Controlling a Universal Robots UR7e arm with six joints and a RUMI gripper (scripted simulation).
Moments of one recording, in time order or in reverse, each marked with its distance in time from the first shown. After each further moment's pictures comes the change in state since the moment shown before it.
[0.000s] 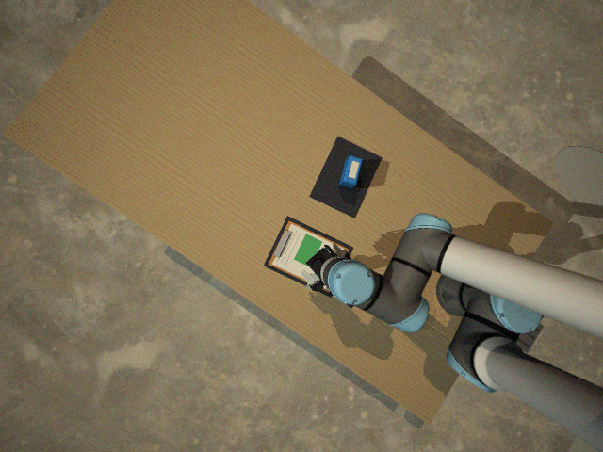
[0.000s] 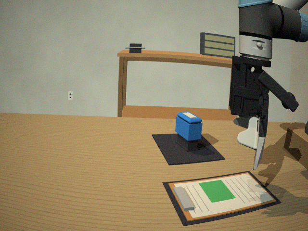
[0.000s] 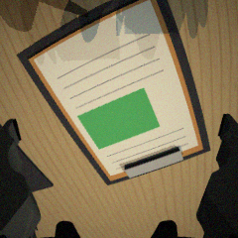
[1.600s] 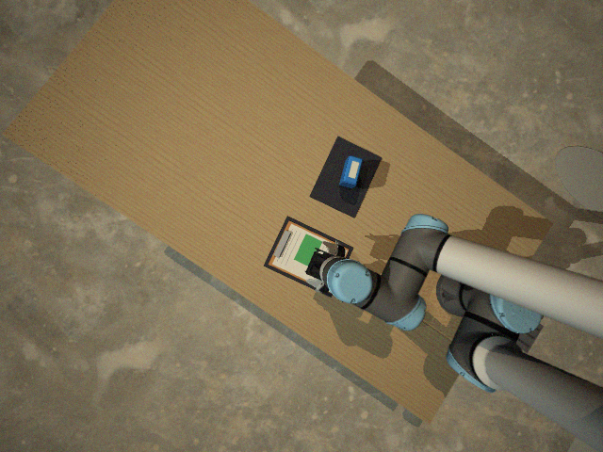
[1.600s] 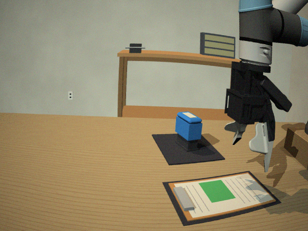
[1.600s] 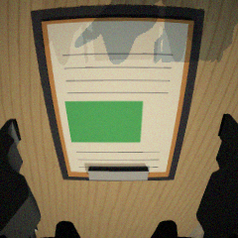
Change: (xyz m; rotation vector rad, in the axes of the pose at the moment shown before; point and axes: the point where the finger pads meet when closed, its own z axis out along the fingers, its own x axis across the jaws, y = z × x) arm -0.008 0.002 0.011 0.000 -0.004 -0.432
